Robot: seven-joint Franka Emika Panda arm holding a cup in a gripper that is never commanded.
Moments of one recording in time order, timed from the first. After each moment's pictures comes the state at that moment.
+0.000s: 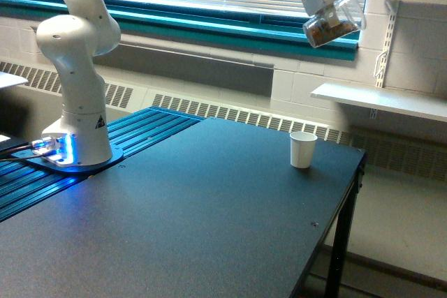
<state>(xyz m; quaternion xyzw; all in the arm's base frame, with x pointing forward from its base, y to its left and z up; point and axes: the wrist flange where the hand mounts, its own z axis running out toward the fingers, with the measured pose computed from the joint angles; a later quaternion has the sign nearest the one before) 0.529 0.187 0.506 -0.95 0.14 -0.27 0.07</state>
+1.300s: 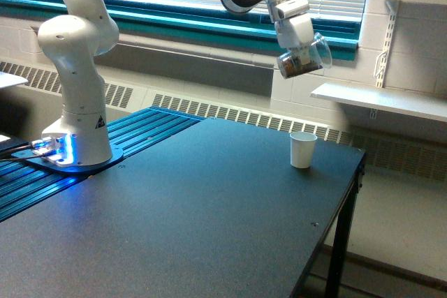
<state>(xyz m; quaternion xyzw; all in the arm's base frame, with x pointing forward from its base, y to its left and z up) 0.471 0.246 0.408 -0.98 0.08 -0.20 0.06</state>
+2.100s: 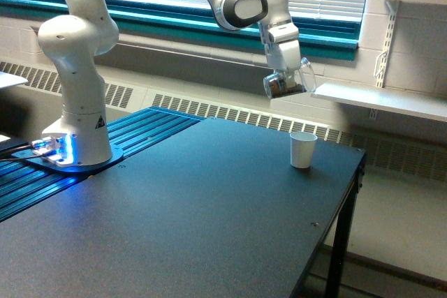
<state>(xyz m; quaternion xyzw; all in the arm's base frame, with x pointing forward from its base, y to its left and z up) 0.449 0.250 0.348 -0.98 0.08 -0.15 0.04</state>
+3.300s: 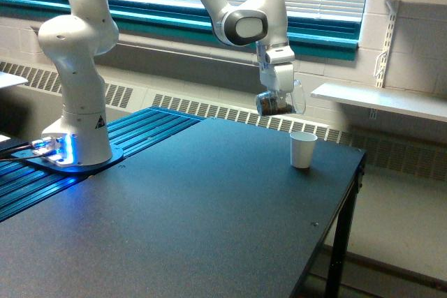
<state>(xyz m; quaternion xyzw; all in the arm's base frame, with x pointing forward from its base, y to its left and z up) 0.443 0.253 0.294 -0.99 0.07 -0.10 0.02</state>
